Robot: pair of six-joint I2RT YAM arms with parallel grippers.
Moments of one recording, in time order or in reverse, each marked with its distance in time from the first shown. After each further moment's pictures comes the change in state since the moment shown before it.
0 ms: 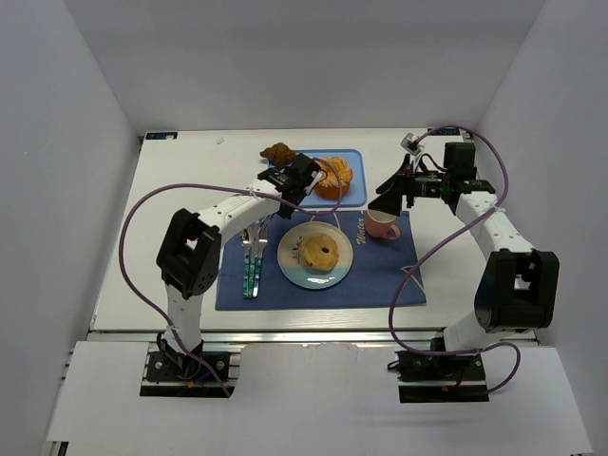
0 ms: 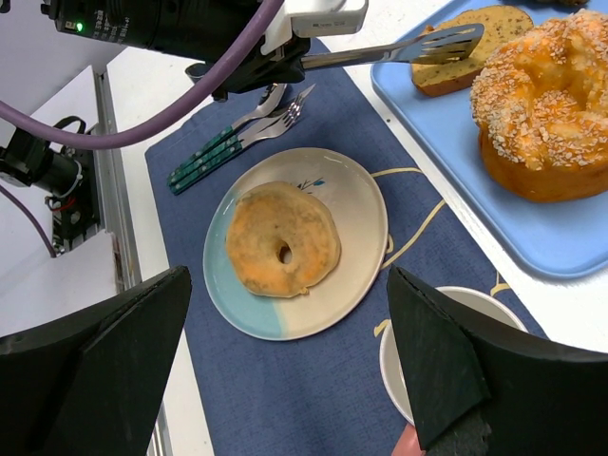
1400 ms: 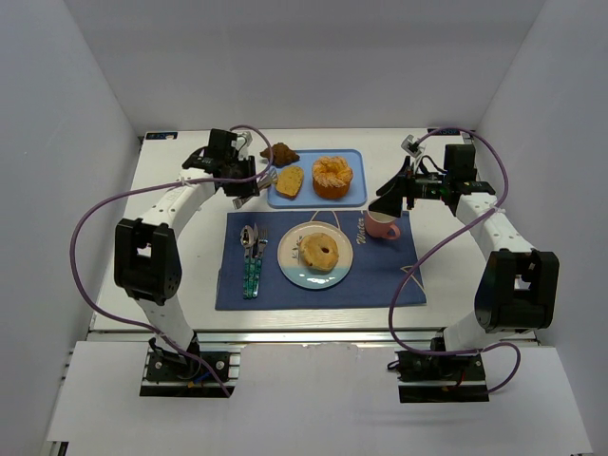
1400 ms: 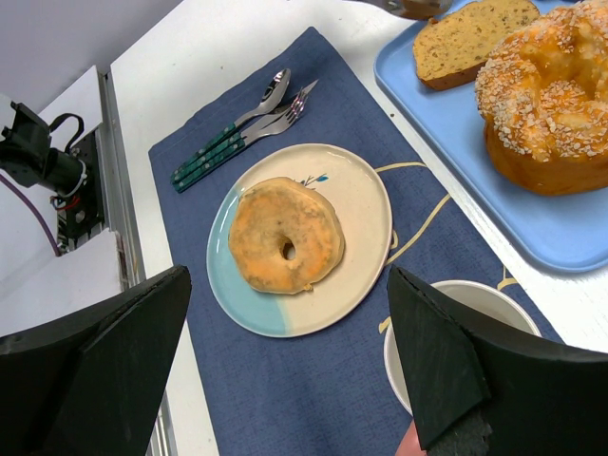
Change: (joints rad) left arm 0.407 -0.187 -0.138 0.160 0.602 -0.339; right arm -0.007 -0.002 -0.015 0.000 -0.006 0.003
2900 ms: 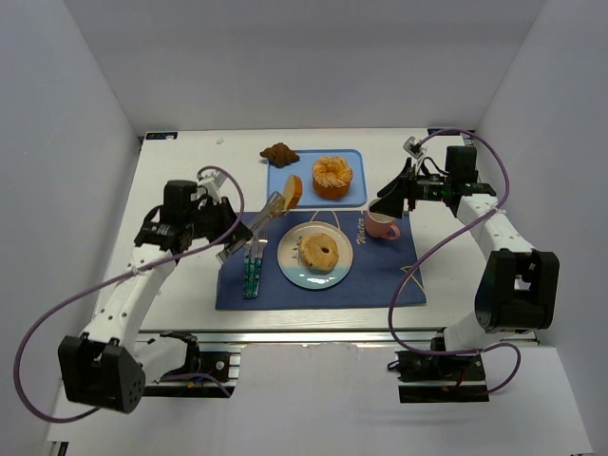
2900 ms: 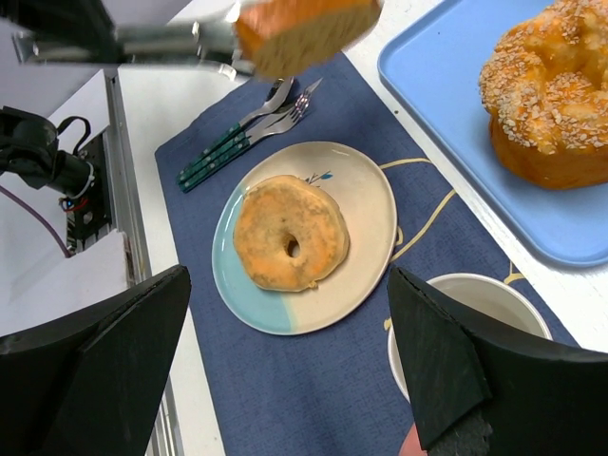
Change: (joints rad) left arm 0.069 -0.650 -0.522 0.044 0.376 -0.163; right arm -0.012 -0.001 -0.015 0.007 -0.015 0.009
